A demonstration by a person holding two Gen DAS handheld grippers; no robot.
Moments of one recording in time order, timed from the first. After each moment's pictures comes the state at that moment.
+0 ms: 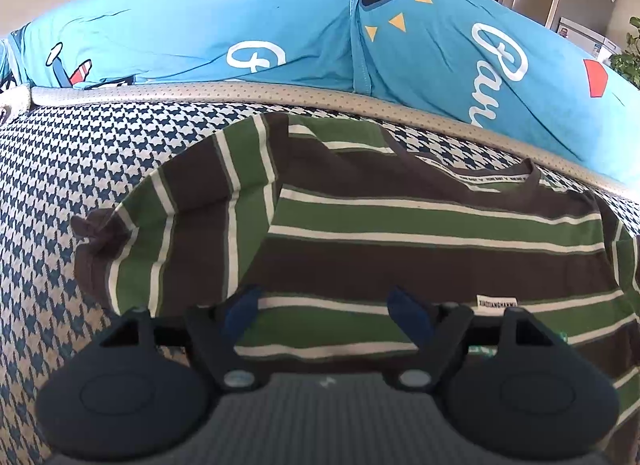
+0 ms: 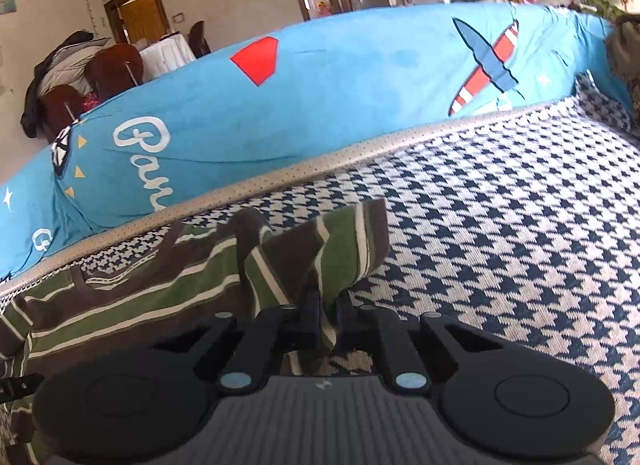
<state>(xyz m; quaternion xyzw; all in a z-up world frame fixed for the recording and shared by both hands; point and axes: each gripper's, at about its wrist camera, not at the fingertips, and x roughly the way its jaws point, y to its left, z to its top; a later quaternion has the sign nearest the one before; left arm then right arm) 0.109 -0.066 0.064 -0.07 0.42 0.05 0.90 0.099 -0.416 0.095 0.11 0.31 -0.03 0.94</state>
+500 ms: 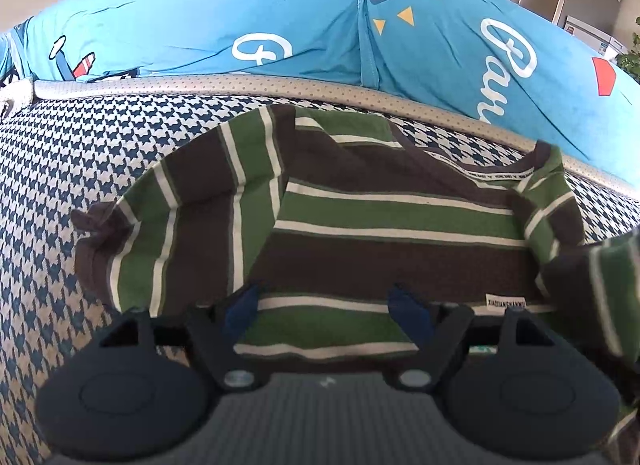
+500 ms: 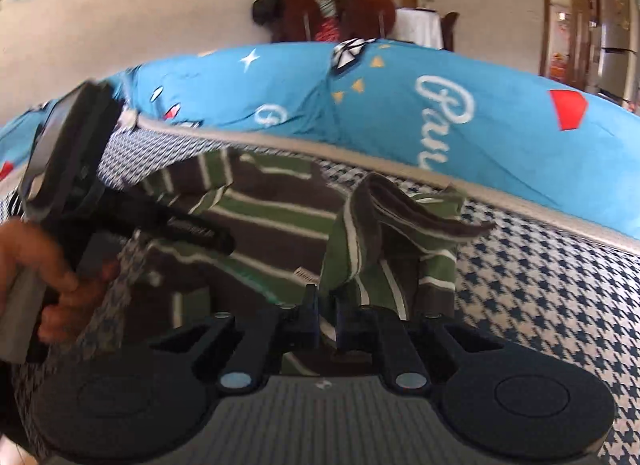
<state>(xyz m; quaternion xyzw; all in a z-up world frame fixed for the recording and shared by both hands) 0.112 -0.064 0.063 -0.07 0.43 0.05 0.90 0.052 -0.276 0.092 -0.10 0.31 0.27 0.91</state>
